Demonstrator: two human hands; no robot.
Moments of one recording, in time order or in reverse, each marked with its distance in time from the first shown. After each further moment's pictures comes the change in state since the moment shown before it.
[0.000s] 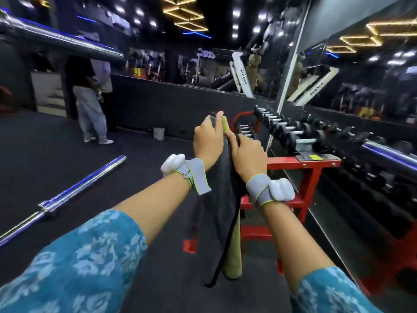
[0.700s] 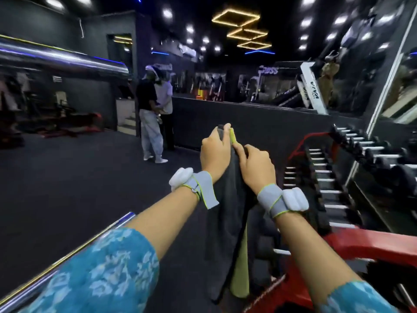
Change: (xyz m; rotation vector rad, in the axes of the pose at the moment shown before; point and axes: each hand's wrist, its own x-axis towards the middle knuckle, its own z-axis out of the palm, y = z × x) left_hand 0.321 -0.217 0.087 0.227 0.219 0.006; right_hand 0.330 0.010 0.274 0.295 -0.148 -0.226
